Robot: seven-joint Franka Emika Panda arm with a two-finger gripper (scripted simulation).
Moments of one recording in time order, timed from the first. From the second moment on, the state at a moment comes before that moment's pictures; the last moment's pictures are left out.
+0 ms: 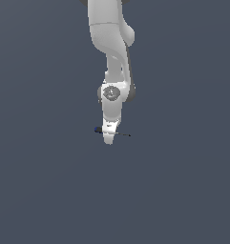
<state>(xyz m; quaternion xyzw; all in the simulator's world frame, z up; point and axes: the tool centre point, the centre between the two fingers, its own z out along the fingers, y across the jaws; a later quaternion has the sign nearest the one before) -0.091 -0.012 0.013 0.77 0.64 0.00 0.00</state>
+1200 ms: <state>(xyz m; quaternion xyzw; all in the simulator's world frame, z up) -0.007 0.193 0.013 0.77 0.64 0.00 0.00</state>
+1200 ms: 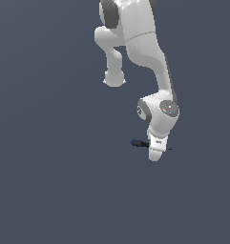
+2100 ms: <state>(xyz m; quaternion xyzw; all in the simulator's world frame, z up) 0.031 0.271 0.013 0.77 0.64 0.00 0.00</state>
